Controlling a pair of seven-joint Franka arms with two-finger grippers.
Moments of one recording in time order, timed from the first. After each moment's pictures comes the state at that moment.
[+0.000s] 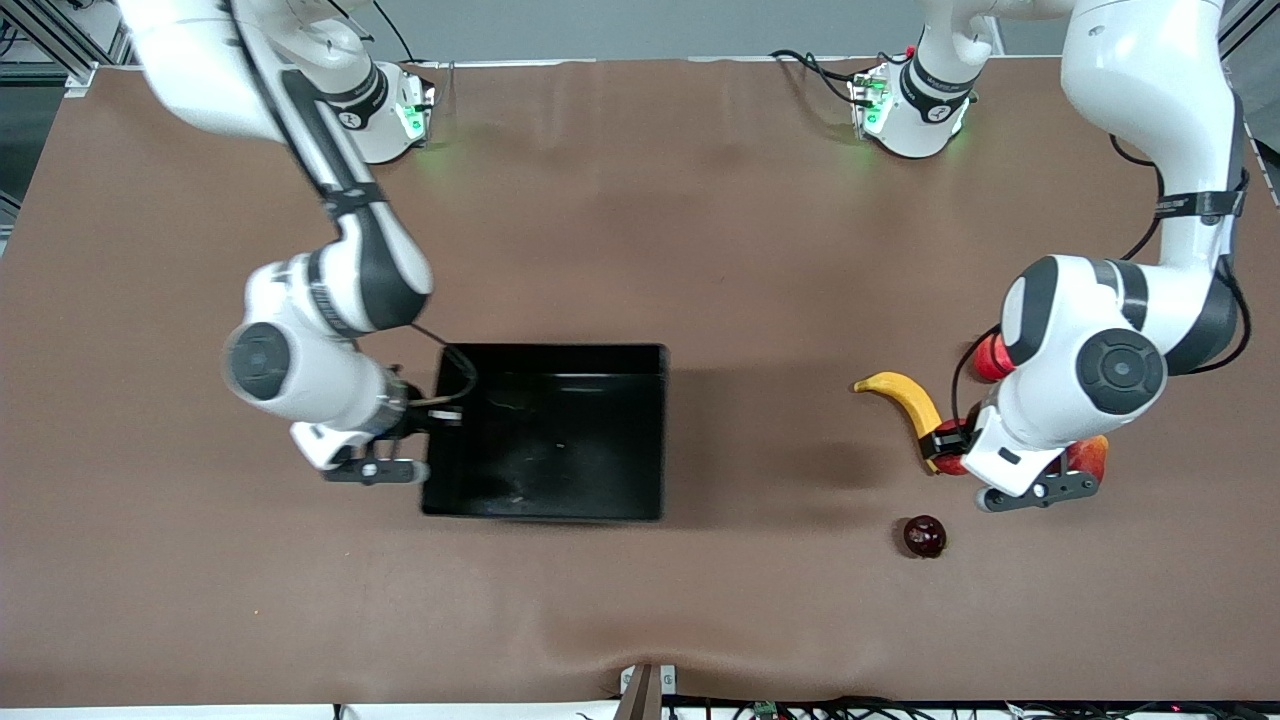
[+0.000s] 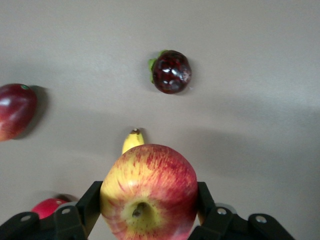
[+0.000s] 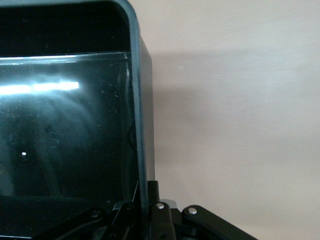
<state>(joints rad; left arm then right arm) -0.20 0.51 0.00 -1.53 0.06 2.02 -0.40 0.34 0.55 0.02 -1.60 0.20 2.16 0.29</state>
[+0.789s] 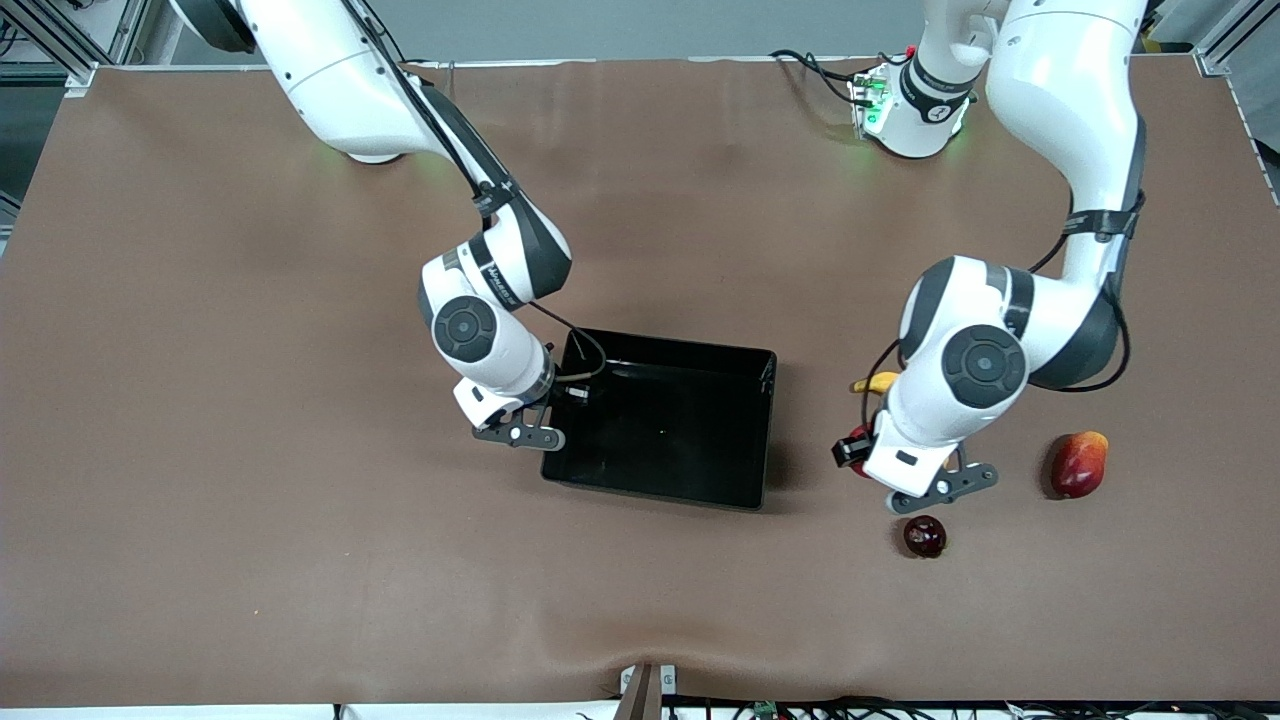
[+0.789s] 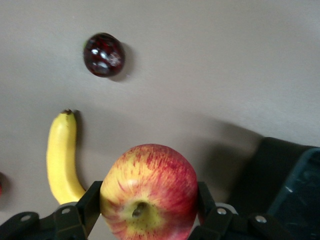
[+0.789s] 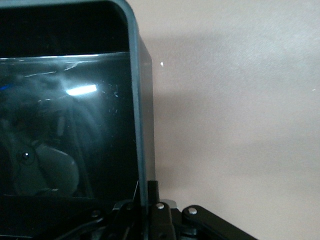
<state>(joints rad) -0.36 0.60 0.00 -1.42 0.05 2.02 -0.67 0.55 0.67 0.01 -1.60 0.20 2.30 0.59</state>
